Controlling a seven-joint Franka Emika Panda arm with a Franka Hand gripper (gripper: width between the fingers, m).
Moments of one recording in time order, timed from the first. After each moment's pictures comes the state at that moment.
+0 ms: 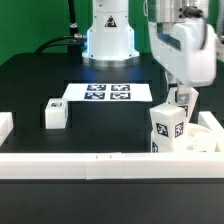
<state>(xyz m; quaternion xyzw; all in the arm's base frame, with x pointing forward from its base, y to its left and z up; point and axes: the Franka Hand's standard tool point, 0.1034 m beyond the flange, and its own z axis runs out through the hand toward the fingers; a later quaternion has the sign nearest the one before) 0.580 0.084 0.079 -0.67 0.74 0.00 0.06</state>
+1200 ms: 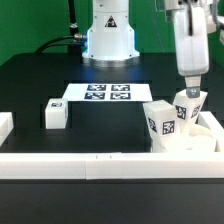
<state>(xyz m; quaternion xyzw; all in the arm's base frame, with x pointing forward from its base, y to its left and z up) 0.590 0.100 0.097 -0.68 0.73 0.02 0.08</state>
